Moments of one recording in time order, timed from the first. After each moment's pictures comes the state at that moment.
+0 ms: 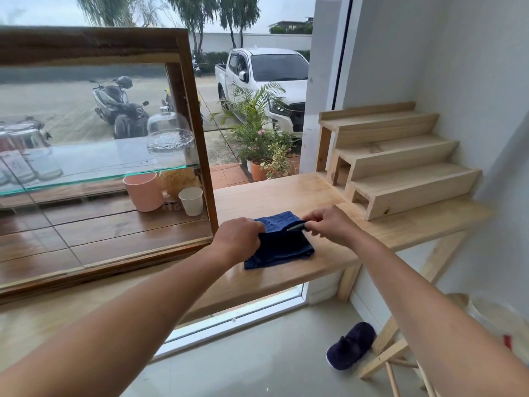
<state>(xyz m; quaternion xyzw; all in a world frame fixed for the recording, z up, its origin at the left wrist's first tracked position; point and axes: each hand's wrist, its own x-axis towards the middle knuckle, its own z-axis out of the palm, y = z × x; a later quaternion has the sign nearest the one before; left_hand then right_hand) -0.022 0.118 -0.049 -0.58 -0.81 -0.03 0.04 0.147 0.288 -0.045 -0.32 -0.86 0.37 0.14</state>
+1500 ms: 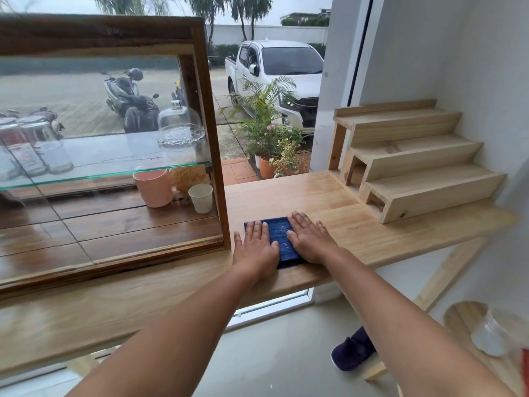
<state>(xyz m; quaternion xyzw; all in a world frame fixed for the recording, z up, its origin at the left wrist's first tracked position) -0.012 0.138 -0.107 -0.44 -0.89 -0.06 -0.12 0.084 0.269 -0.102 -0.30 -0.94 0.14 -0.05</state>
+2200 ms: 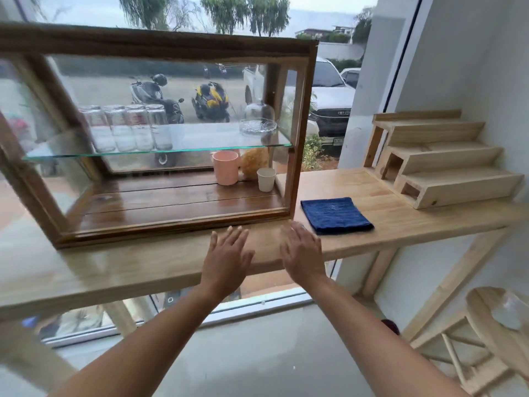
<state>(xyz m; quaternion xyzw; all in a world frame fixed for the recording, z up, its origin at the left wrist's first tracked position) -0.061 -0.123 -0.119 -0.47 -0.87 -0.14 0.05 0.062 0.029 -0.129 -0.28 -0.91 0.13 0.26</state>
